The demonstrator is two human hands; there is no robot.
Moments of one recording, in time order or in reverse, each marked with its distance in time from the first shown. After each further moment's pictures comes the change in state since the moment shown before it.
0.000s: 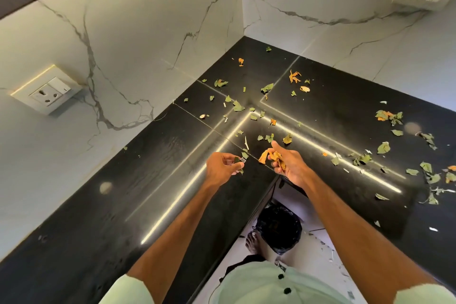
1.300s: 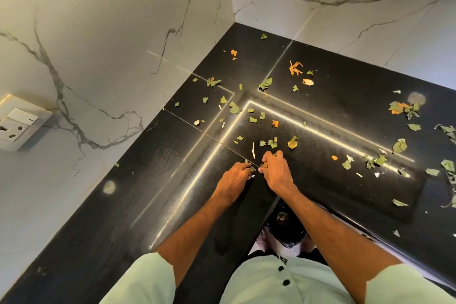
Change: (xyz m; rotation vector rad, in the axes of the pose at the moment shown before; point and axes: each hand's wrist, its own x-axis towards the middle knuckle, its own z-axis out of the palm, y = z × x) left_hand 0.081 -0.054 0.038 0.946 -0.304 0.567; right_hand 0.073 0.034 0.040 -1.268 0.279 -0.343
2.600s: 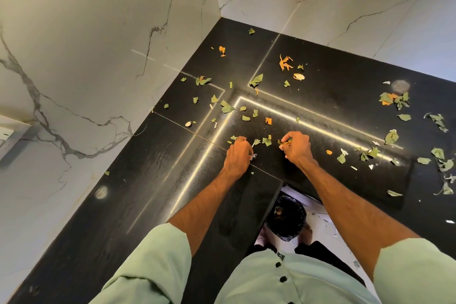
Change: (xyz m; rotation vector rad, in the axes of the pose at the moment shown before) left_hand 0.077 0.007 -0.025 -0.165 0.069 -0.212; right_hand 0.064 0.060 -0.045 0.377 0.106 0.268
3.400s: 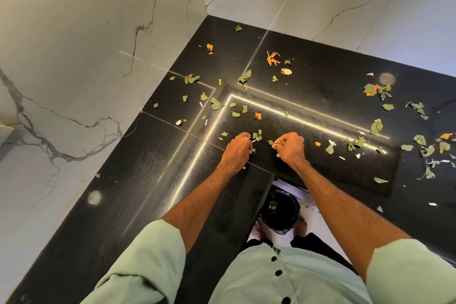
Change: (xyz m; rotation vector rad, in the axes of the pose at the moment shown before) left_hand -0.001 0.024 -0.003 0.092 -0.053 0.163; right_hand -0.030 0.004 -0.008 0.105 0.010 0.087
